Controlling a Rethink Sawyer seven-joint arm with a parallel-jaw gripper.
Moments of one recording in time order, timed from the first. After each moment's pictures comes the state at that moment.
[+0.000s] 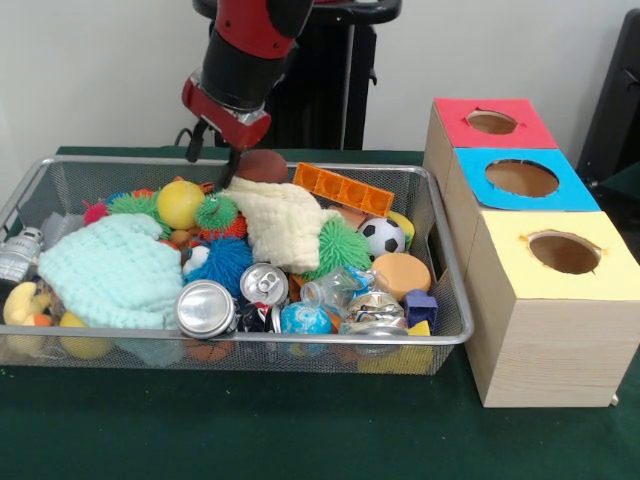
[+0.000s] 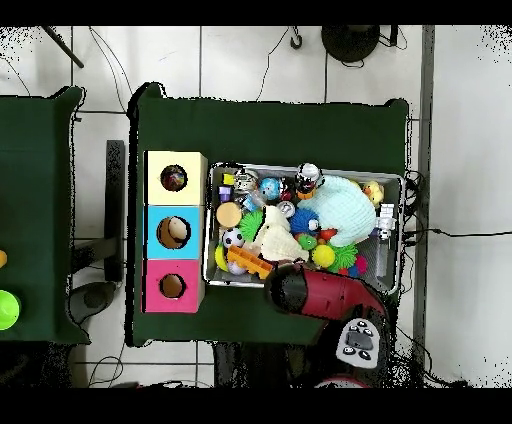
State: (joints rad) arm -0.15 -0.47 -0.37 1.79 -0.19 0.28 2.23
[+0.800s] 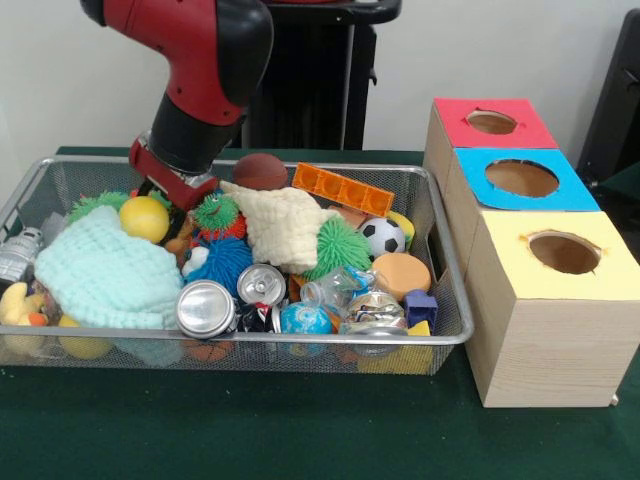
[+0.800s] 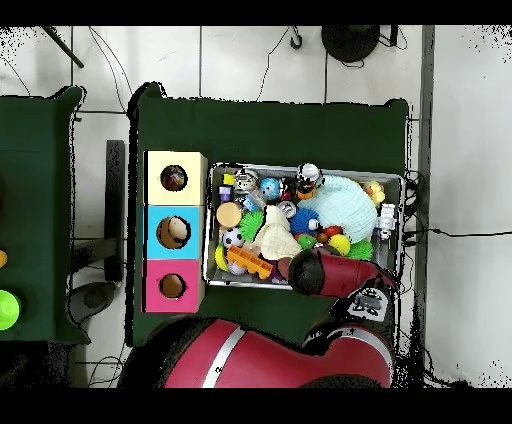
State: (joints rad) arm -0.19 -0.27 -0.42 1.61 -0.19 0.13 2.23
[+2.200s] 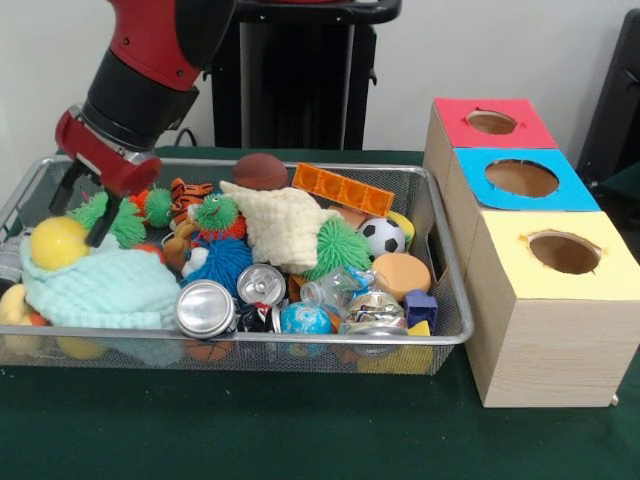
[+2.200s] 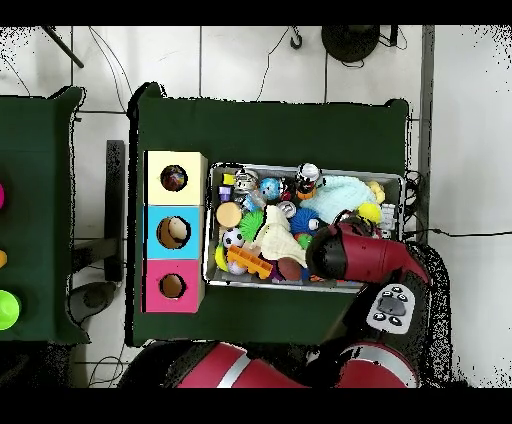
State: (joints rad) arm -0.20 -0.36 -0.46 1.48 -0.27 0.11 2.23
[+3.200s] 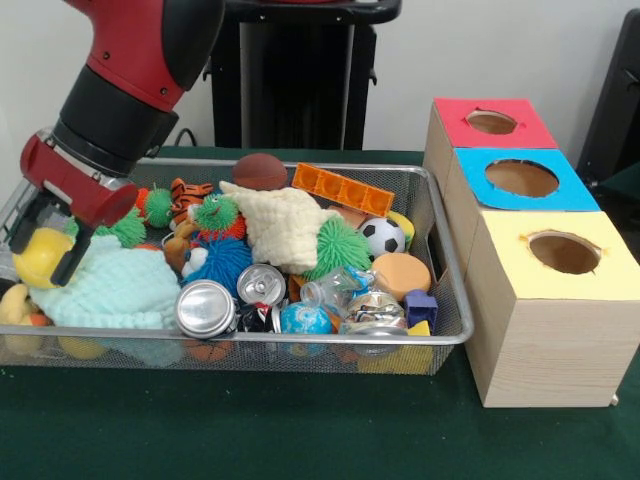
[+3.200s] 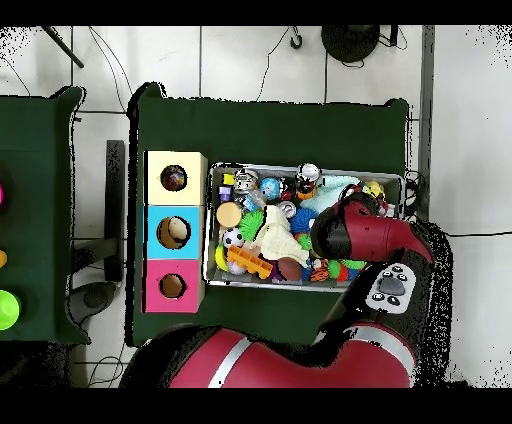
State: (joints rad) arm -0.20 -0.30 -0.47 1.35 -0.27 0.04 2.23
